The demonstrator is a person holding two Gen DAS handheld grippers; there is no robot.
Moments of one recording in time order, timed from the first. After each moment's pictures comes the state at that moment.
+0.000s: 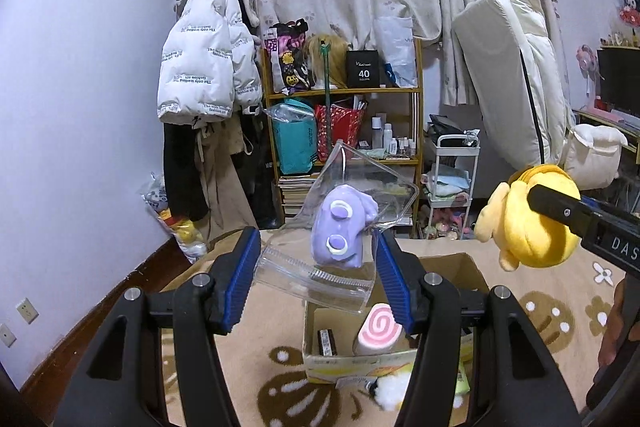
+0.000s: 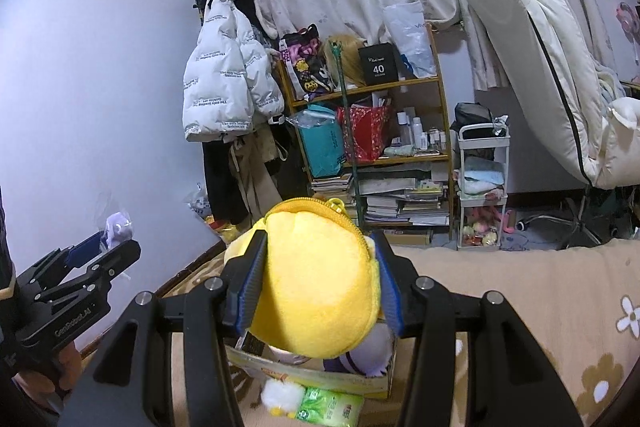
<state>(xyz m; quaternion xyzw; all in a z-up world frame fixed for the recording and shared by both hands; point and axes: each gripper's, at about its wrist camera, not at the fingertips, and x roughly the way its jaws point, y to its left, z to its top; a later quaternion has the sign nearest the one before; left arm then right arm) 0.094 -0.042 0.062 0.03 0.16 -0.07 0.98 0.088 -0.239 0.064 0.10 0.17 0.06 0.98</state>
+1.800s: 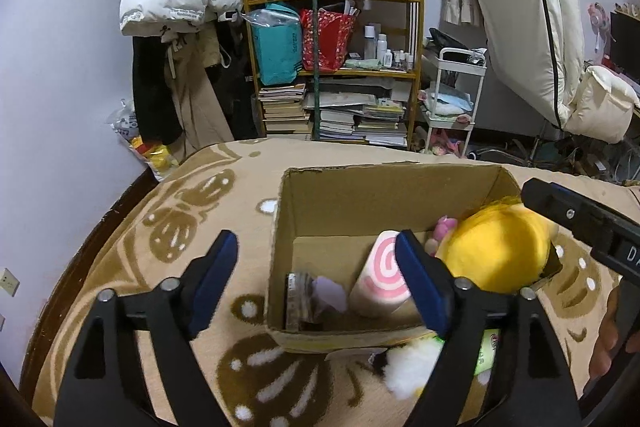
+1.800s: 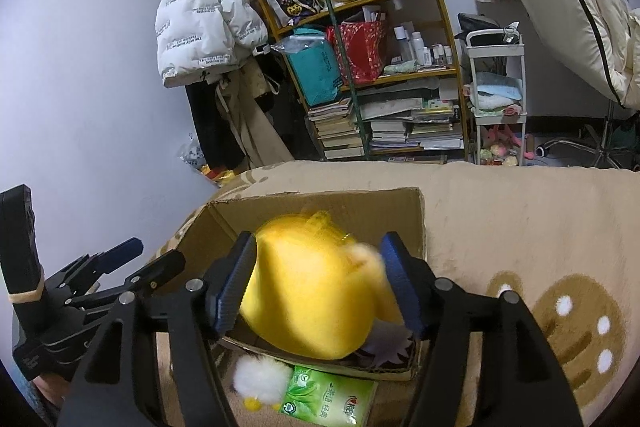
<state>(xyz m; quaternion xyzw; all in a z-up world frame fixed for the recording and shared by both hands) 0.176 -0.057 -0.039 0.04 0.31 -0.09 0.95 0.157 -0.249 -0.044 0.15 0.28 0.08 0.94</state>
